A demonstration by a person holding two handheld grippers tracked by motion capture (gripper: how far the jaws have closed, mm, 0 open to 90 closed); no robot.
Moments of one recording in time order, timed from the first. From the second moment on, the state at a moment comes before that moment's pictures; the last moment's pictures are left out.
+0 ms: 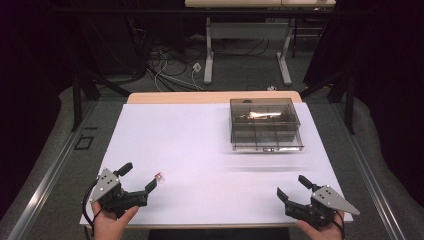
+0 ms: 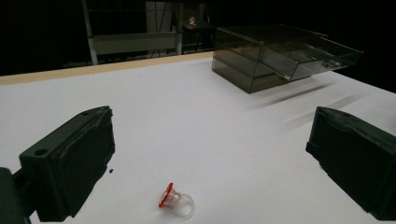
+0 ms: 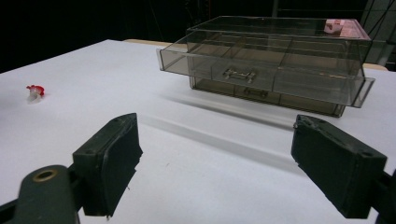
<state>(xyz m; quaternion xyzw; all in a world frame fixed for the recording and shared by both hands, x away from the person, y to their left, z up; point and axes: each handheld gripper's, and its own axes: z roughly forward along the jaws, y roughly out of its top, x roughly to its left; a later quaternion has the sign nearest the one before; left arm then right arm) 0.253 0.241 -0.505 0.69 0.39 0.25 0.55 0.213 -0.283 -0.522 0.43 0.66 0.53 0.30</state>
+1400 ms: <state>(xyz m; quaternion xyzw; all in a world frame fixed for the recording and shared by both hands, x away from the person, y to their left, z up) 0.300 0.233 -0.538 0.73 0.44 0.20 0.48 0.212 -0.296 -0.525 0.45 0.66 0.53 0.29</state>
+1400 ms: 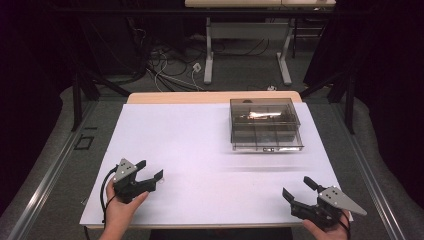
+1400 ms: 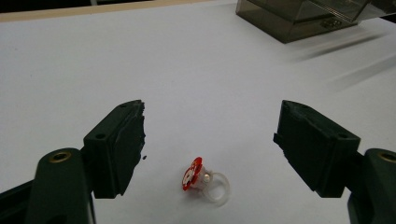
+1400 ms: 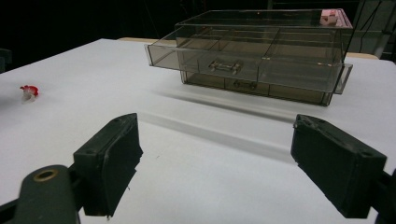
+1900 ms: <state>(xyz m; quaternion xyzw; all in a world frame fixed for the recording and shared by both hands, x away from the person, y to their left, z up) 0.308 0.231 -0.547 0.75 0.45 0.20 0.44 0.214 -0.298 -0.526 0.45 0.66 0.53 0.29</state>
